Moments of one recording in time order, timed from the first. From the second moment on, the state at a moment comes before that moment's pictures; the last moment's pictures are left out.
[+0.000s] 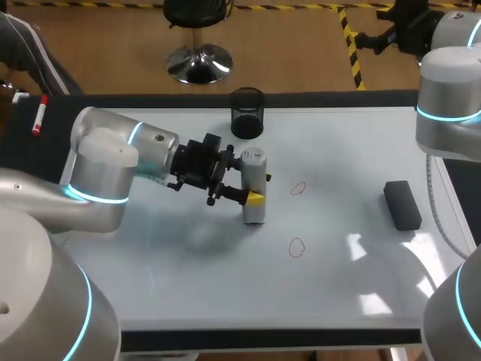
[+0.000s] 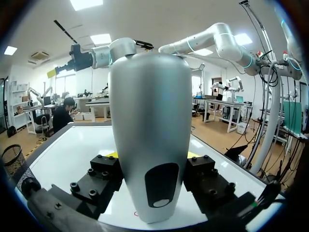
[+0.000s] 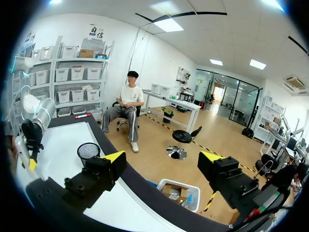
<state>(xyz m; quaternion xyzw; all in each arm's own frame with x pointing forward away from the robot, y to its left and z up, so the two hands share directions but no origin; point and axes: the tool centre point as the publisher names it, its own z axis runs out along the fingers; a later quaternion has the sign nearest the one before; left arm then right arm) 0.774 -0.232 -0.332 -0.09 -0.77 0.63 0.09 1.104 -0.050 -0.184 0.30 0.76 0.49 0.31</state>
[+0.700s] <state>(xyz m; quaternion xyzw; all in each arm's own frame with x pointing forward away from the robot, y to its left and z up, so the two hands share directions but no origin) 0.767 -0.232 -0.333 -0.08 -0.77 0.63 0.08 1.104 -0.050 -0.184 0.30 0.76 0.49 0.31</state>
